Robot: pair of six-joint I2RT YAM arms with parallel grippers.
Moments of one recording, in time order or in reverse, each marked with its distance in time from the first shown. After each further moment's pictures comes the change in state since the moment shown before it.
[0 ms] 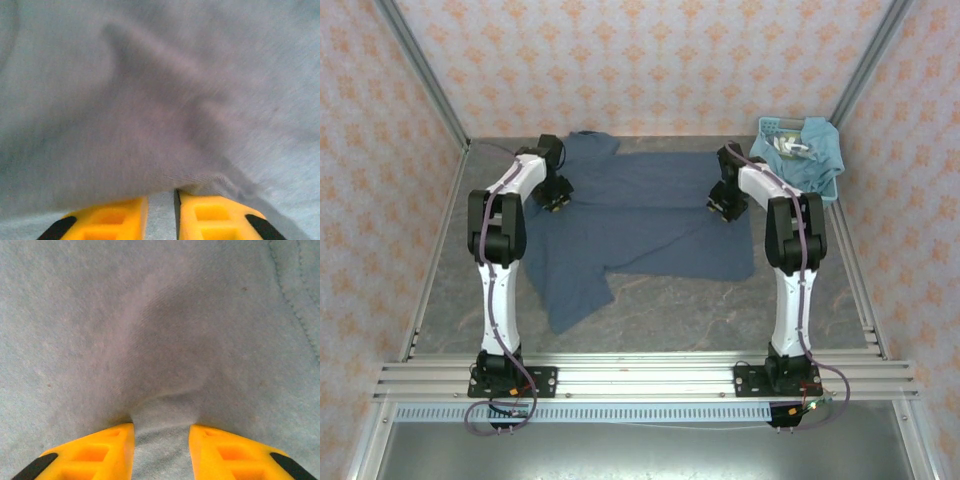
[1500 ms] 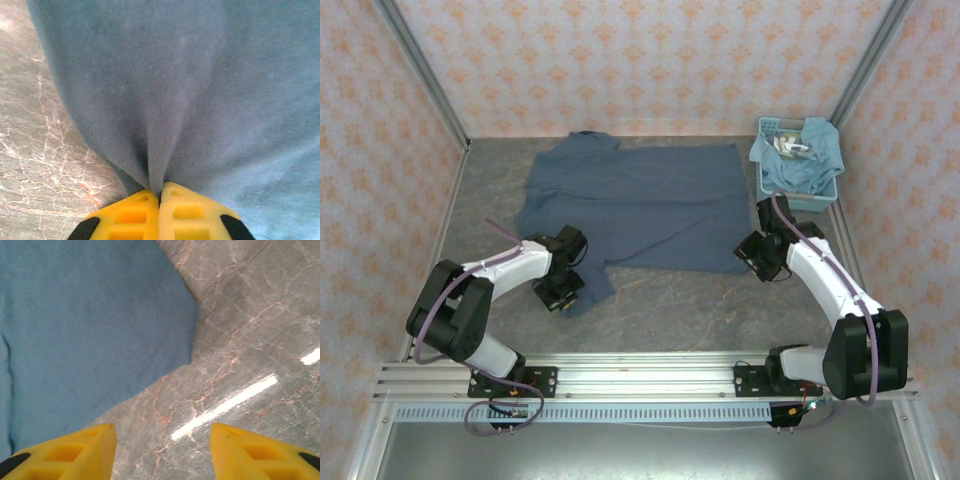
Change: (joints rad) left arm -0.363 -0.836 -1.178 0.083 0.037 -0.435; right arm -0.029 -0.950 -0.851 -0.012 -0.035 0.086
